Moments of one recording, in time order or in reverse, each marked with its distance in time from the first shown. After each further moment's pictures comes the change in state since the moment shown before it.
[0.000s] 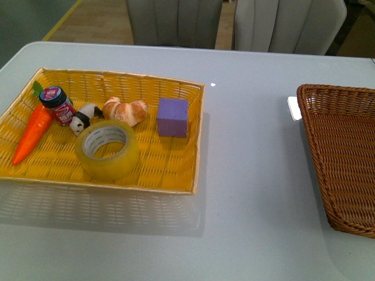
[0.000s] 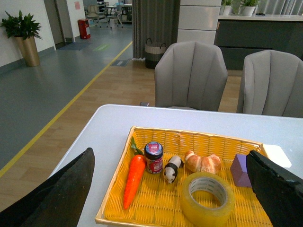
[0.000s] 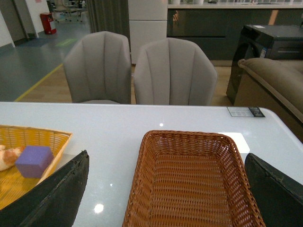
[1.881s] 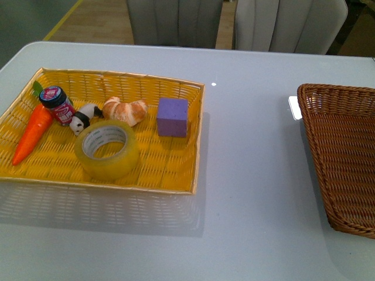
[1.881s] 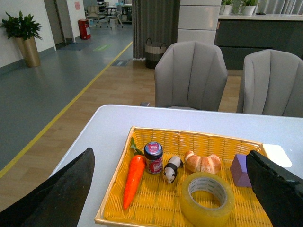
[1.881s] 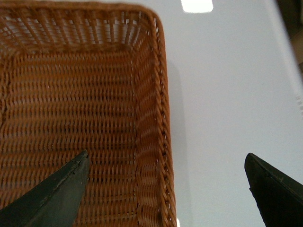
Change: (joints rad) left arm 0.000 0.000 0.000 0.000 0.000 0.000; right arm -0.457 1.801 0.708 0.416 -0.145 -0.270
